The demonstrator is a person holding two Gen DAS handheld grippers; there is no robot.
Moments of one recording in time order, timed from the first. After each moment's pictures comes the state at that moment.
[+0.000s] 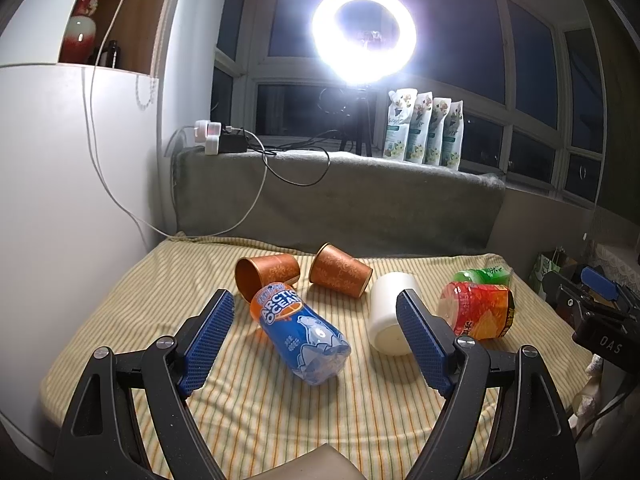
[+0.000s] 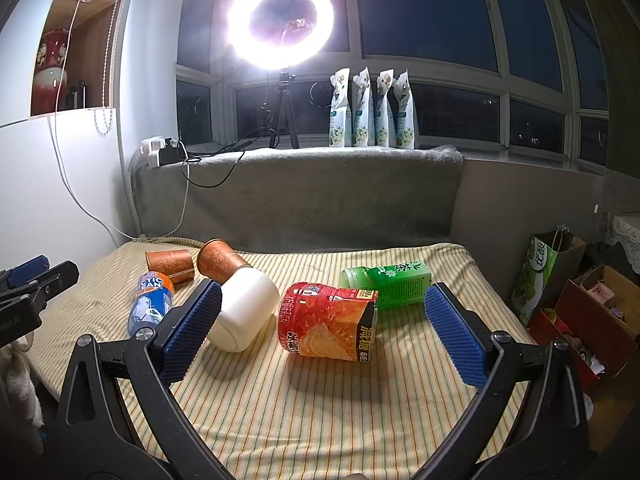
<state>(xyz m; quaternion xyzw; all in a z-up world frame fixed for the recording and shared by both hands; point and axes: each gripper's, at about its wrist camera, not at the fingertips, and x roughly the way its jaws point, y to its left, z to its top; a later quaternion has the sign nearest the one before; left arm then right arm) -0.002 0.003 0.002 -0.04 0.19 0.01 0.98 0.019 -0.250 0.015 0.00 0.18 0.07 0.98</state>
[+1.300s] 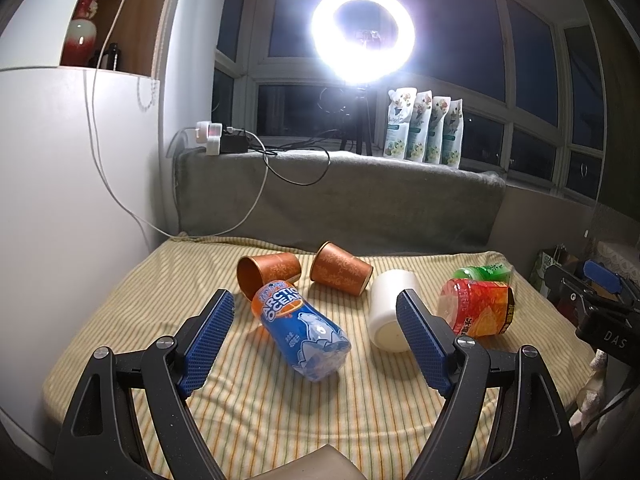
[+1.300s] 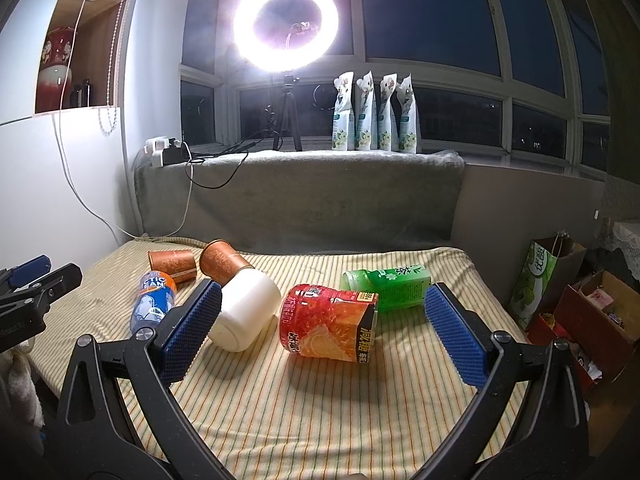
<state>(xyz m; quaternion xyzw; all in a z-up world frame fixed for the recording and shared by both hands) -0.004 0.000 0.001 -0.04 0.19 0.02 0.98 0.013 -0.248 0.022 -0.01 0.17 0.08 0.98</state>
